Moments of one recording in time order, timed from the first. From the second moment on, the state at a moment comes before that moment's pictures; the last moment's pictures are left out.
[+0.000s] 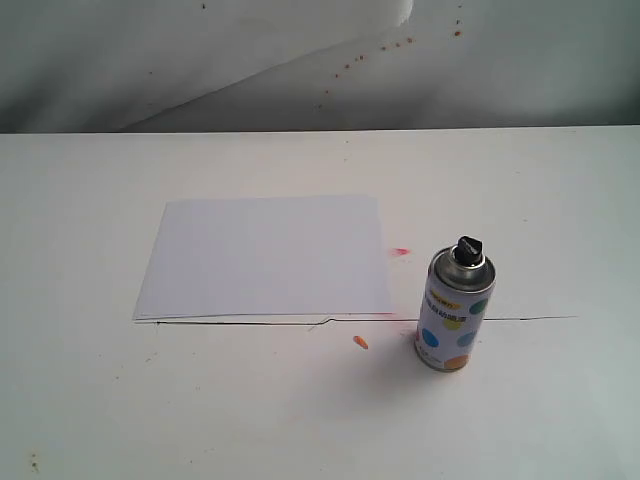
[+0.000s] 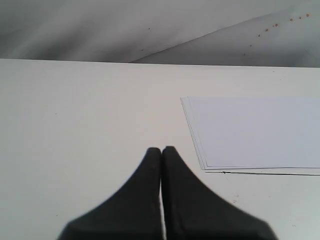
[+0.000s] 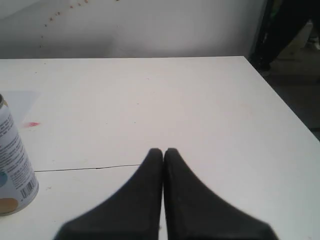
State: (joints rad) left arm -0.18 0.00 0.00 -0.05 0.34 -0.02; right arm -0.09 0.01 0.00 0.02 0.35 -0.04
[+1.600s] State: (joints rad) left arm -0.18 0.00 0.00 -0.05 0.34 -0.02; right arm -0.09 0.39 -0.48 0.21 -0.45 -0.19
